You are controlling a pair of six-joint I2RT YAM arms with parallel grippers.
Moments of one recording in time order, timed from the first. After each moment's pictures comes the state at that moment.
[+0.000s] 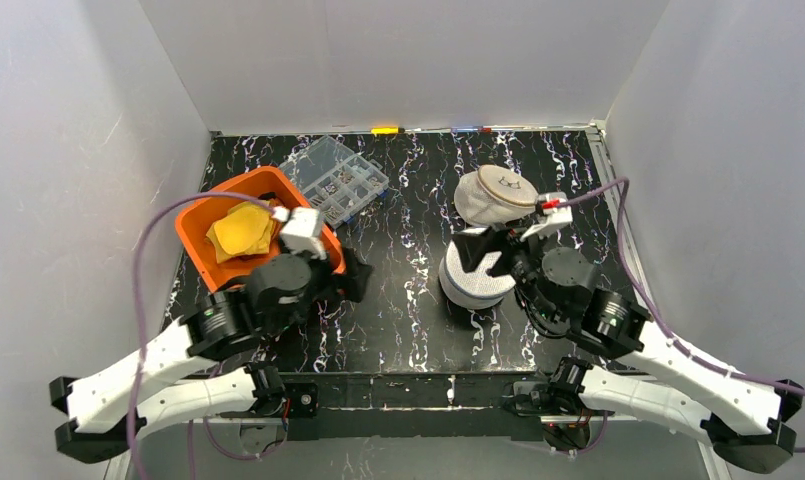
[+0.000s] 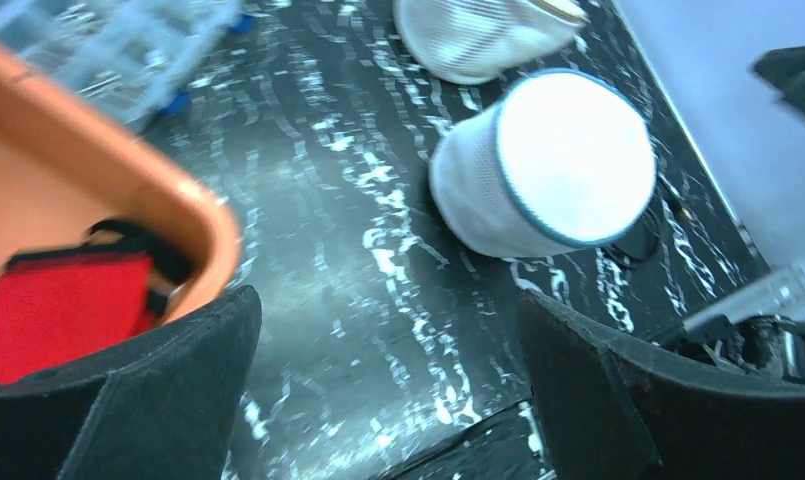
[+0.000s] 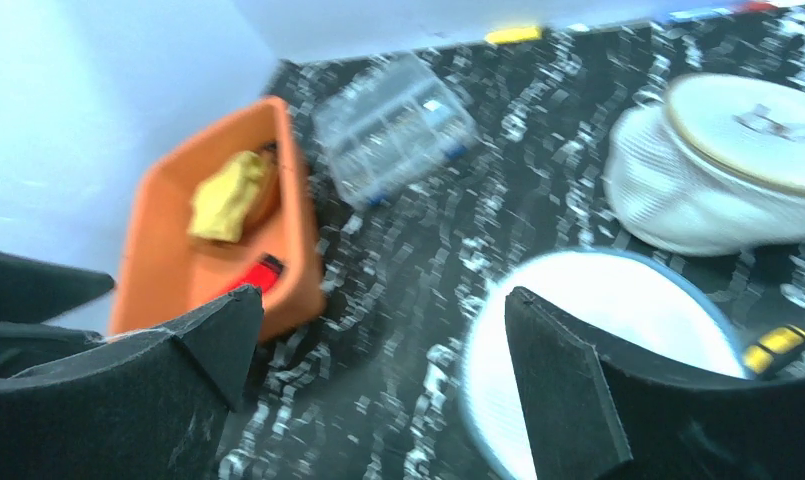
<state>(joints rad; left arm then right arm) -1.09 0.69 0.99 -0.73 -0.60 -0.58 1.06 0.77 0.88 -0.20 0.53 0.51</state>
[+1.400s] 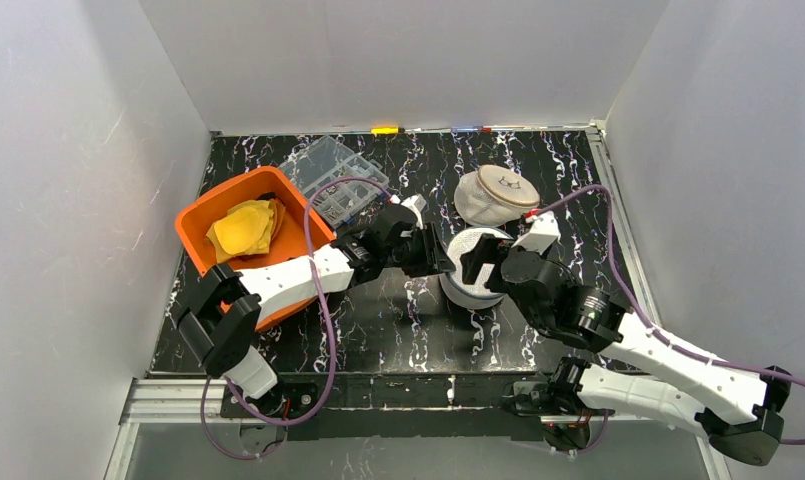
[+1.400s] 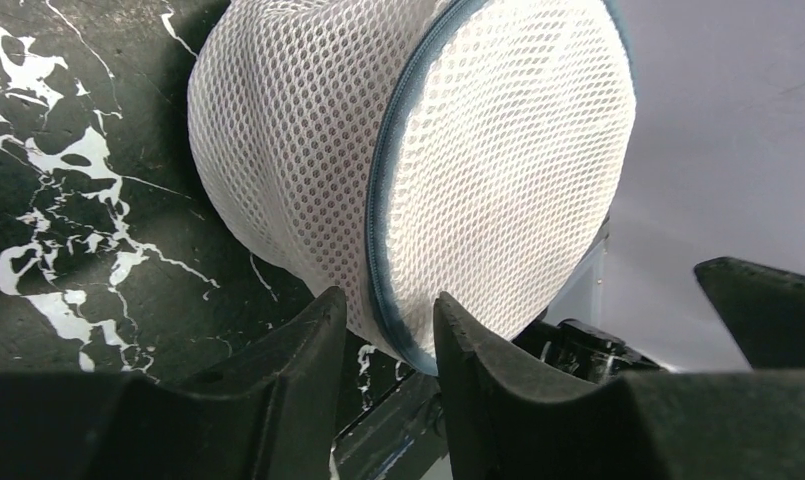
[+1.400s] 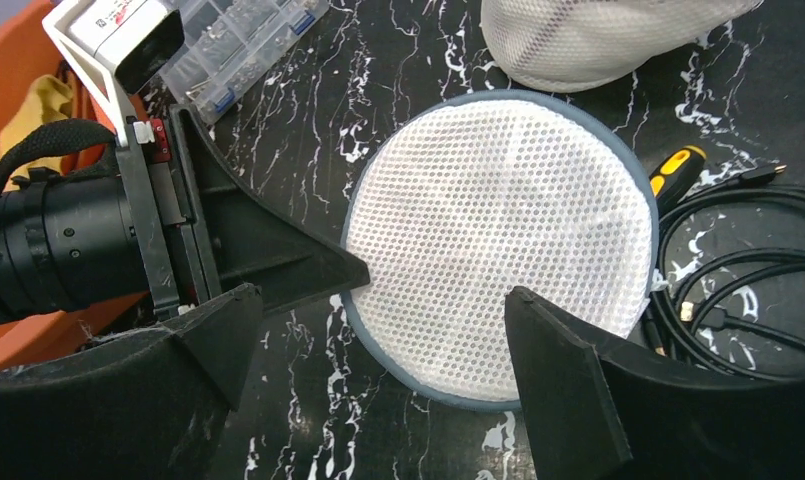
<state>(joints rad) -0.86 1.57 1.03 -0.09 0.18 -0.93 1.06 0.77 0.81 -0.56 0.68 0.76</state>
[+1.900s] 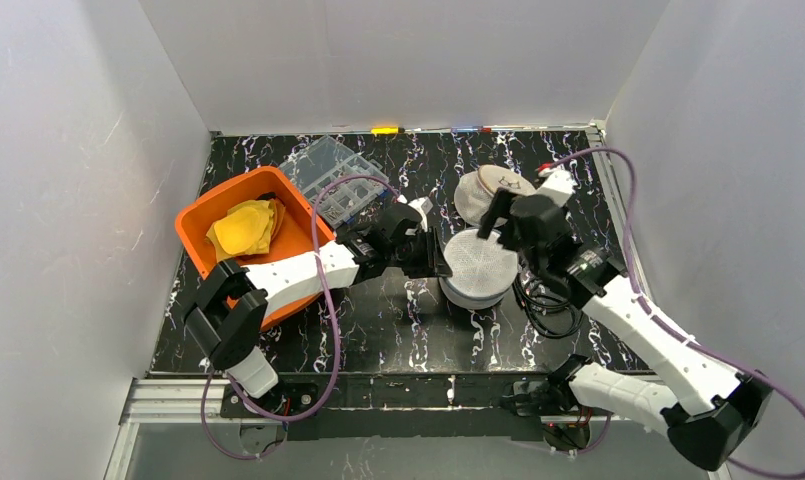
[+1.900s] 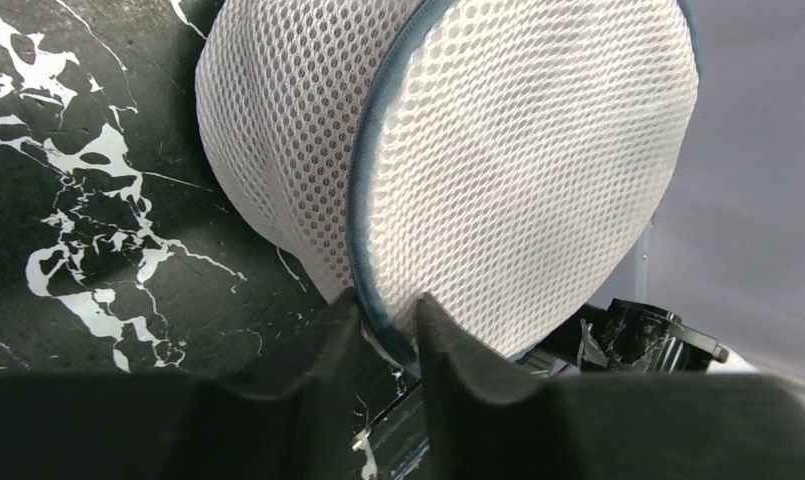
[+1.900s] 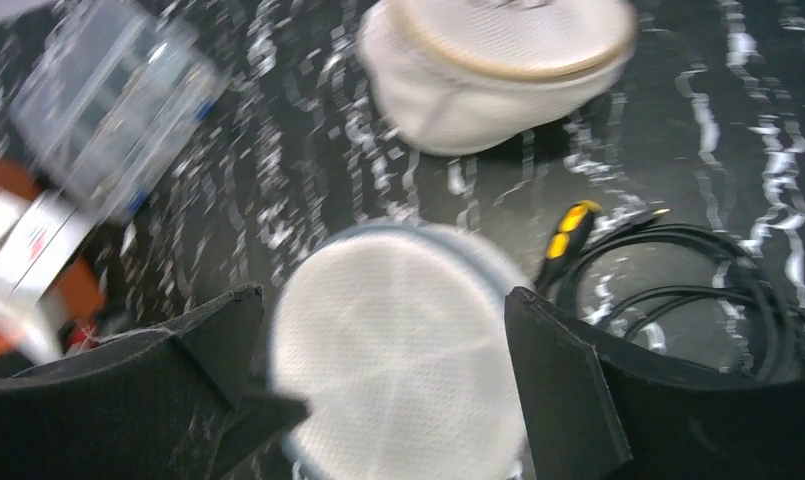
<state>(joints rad) -0.86 1.60 1.07 -0.16 0.20 -0.84 0.81 0.98 1.00 -0.58 0.57 0.65</state>
